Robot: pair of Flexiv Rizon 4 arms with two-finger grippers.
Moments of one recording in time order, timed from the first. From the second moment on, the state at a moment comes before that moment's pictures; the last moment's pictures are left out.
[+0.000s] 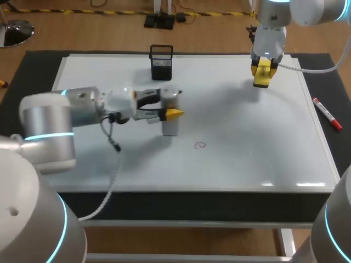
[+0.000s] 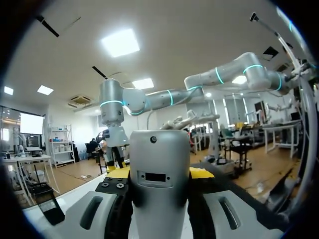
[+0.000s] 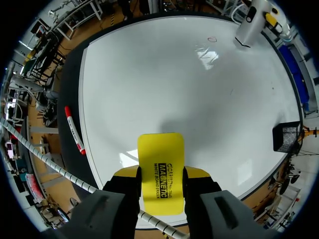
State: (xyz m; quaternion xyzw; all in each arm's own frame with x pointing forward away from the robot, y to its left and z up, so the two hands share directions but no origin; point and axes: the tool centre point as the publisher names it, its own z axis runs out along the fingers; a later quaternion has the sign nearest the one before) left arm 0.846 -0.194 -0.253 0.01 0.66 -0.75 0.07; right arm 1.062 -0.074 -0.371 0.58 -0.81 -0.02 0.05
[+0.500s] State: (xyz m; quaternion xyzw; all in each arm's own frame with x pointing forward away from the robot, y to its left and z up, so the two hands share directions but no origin) left arm 0.818 -0.082 -0.251 -0.08 0.65 -0.74 0.13; right arm 1.062 -0.074 -0.371 0.58 -0.81 -0.02 0.05
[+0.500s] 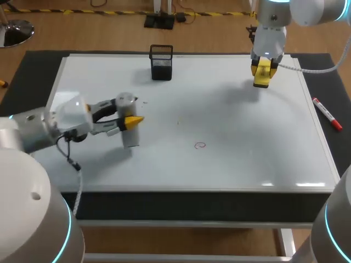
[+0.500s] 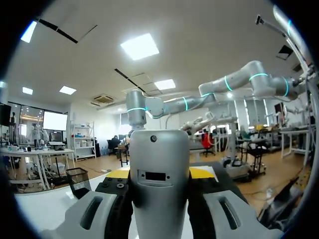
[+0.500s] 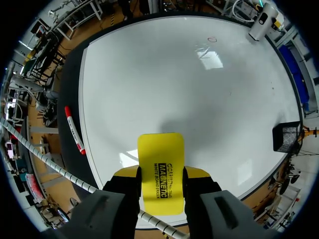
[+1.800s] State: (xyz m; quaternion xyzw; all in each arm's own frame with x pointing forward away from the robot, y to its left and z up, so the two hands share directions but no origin) left arm 0.800 -0.028 -0.256 -0.14 0.64 -0.74 0.16; right arm 0.963 -0.006 -0.364 0.67 -0.74 -0.05 0.05
